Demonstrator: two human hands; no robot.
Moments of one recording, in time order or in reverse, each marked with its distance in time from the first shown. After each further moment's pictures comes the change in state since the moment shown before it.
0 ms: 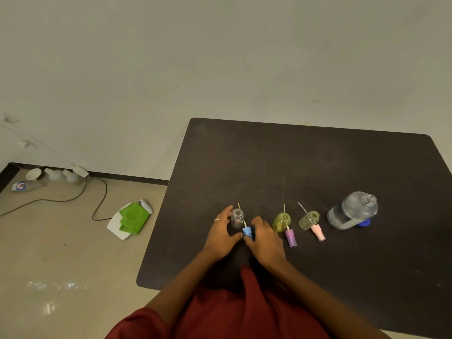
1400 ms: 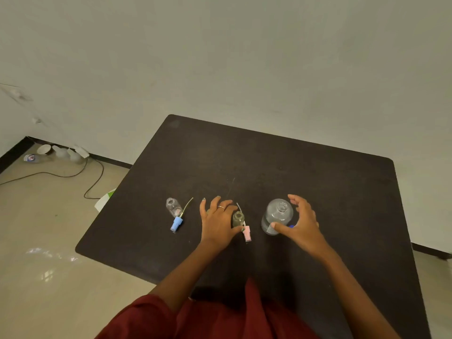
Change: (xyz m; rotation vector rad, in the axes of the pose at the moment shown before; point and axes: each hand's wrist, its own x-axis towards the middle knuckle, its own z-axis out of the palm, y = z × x) left_hand 0.000 0.147 0.145 0.756 0.253 0.103; right_hand -0.001 0.218 -0.194 0.404 0.048 -0.098
